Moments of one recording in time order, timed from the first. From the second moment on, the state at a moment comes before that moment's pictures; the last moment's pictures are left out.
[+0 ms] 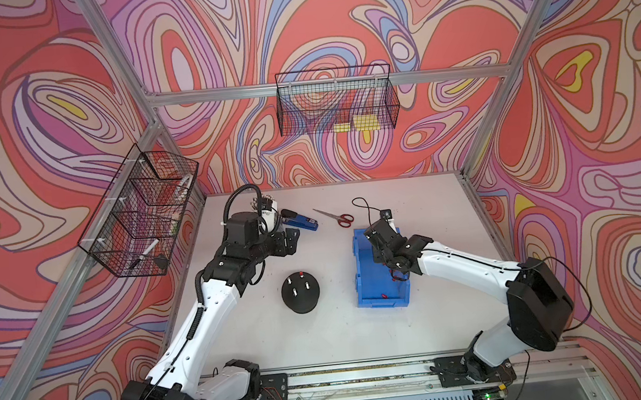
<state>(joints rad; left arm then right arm) -0.26 1.15 1.02 -0.44 0.22 -0.18 0.69 1.52 1.08 -0.53 0.53 0.52</state>
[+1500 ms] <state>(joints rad) -0.30 1.29 1.07 -0.49 0.32 -0.22 0.50 1.44 0.97 -0.45 0.35 0.44</state>
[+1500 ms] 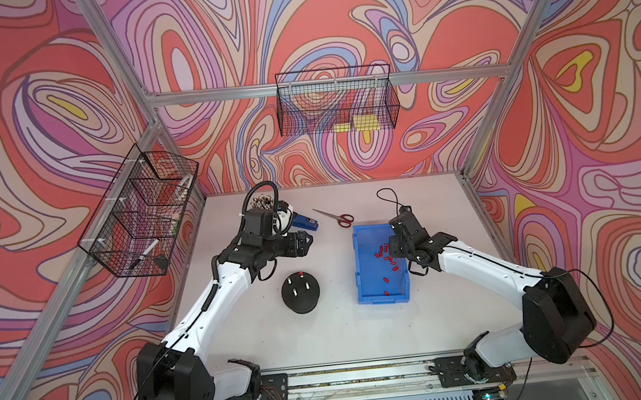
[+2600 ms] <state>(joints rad) -0.30 1.29 1.07 -0.49 0.30 -0.22 0.55 1.48 1.10 -0.58 0.40 0.45</state>
